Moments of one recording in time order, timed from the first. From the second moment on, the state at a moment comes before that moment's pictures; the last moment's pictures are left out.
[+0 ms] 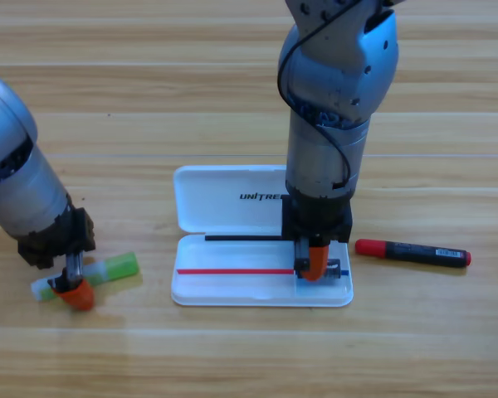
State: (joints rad) arm 0 -0.58 1.85 -0.93 0.45 0.08 0.68; arm 1 0.93 2.34 -2.00 1.21 0.04 -0.64
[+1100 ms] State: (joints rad) arm 0 -0.58 1.85 -0.92 0.44 0.09 0.74; arm 1 0.86 1.93 -1.63 1.19 0.03 -0.74
